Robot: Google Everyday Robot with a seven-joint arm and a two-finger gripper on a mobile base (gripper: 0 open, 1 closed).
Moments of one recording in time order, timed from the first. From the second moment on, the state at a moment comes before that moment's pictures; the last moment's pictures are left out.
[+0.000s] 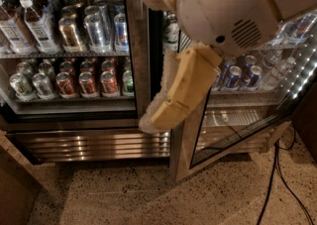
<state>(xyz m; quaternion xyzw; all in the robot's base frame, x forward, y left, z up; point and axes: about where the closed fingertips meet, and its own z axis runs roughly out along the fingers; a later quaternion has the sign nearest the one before) 0.362 0.019 1.057 -0.68 0.59 0.19 0.38</state>
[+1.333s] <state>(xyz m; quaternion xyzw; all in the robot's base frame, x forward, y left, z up) 0.382 0.144 1.094 -0.71 0.55 0.16 0.41</state>
